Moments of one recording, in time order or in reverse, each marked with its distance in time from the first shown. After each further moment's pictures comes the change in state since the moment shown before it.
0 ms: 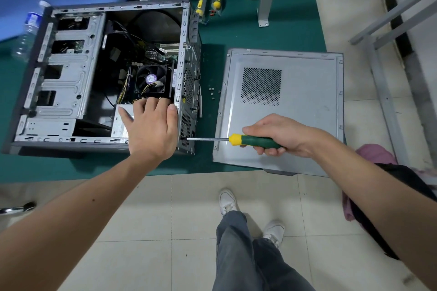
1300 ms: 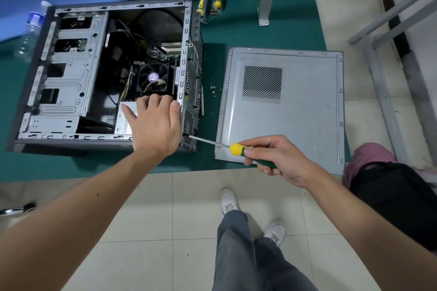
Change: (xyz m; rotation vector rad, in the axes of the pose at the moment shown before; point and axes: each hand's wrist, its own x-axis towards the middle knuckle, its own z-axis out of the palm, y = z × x) left_hand 0.001 0.000 -0.001 0.016 -0.018 -0.008; right_hand -0.015 0.045 0.047 0.391 0.109 -0.178
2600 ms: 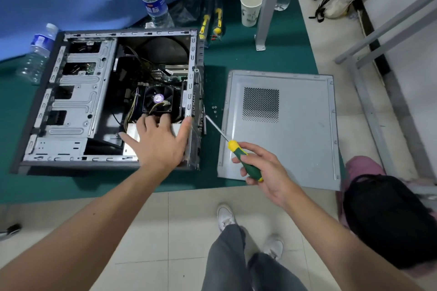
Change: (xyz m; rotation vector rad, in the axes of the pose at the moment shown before) left_hand 0.014 -0.004 -0.007 0.038 -0.098 -0.153; right_hand 0.018 -0.002 0.038 0.287 0.227 -0.032
